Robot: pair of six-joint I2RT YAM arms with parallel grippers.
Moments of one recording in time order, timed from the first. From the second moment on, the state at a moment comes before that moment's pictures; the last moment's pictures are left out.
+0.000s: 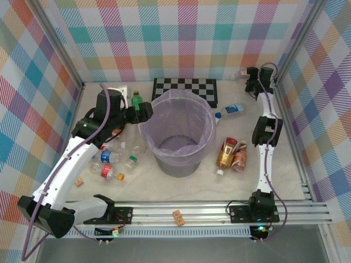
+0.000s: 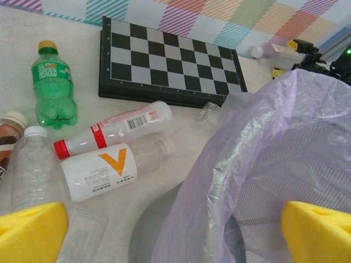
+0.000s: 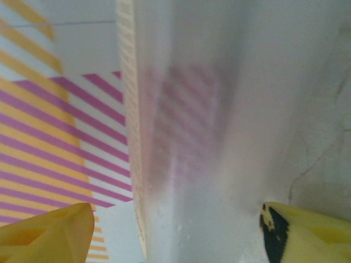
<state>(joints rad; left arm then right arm) -0.41 1.17 1.31 -0.71 0.02 -0.47 -0.16 2.96 2.76 -0.24 -0.31 1.41</state>
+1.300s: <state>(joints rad) -0.41 1.13 1.27 -0.71 -0.04 -0.50 -0.28 2.21 1.51 0.06 -0.35 1.32</state>
